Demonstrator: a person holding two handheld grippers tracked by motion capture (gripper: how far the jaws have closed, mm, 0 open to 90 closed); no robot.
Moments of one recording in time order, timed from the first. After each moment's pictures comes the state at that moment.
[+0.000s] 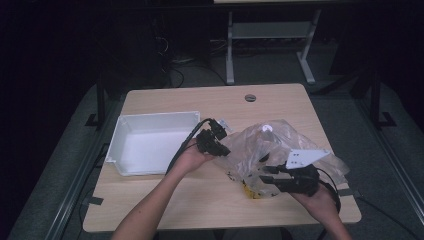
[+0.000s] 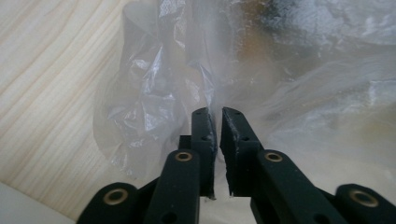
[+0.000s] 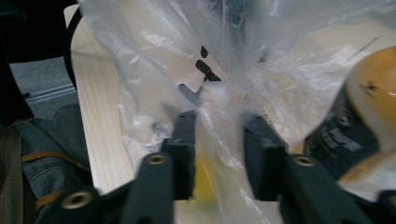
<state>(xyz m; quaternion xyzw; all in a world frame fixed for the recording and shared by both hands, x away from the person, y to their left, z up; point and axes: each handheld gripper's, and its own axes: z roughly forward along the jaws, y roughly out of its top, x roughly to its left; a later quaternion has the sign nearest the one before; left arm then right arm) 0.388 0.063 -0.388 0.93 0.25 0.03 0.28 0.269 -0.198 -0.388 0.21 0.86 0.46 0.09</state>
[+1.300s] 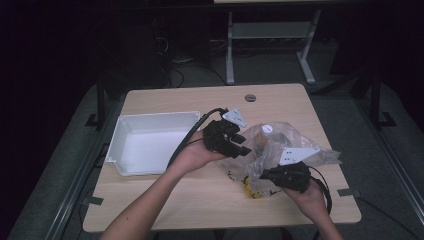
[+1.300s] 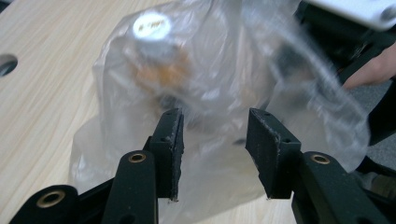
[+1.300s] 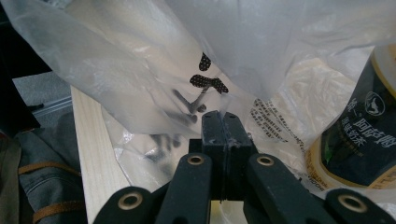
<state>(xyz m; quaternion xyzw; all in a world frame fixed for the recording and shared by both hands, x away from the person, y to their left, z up) 0.340 0.034 -0.298 0.92 0.13 0.04 0.37 0.282 -0.194 -0.407 0.24 0.85 0.47 0.06</state>
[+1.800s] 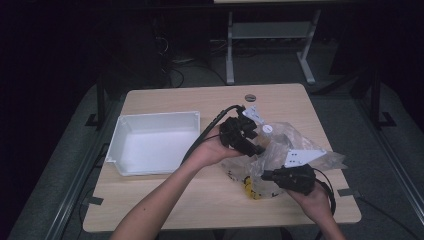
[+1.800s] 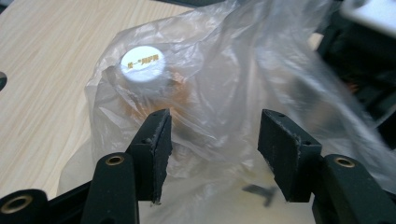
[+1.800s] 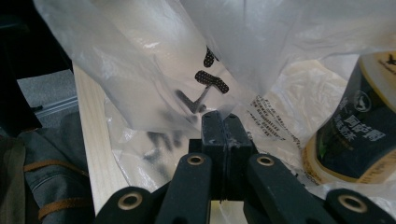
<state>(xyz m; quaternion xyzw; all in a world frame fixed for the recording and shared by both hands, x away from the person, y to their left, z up) 0.353 -0.004 -0.307 0.93 0.13 0.04 0.35 0.273 -0.203 -0.402 0.24 0.84 0.48 0.07</state>
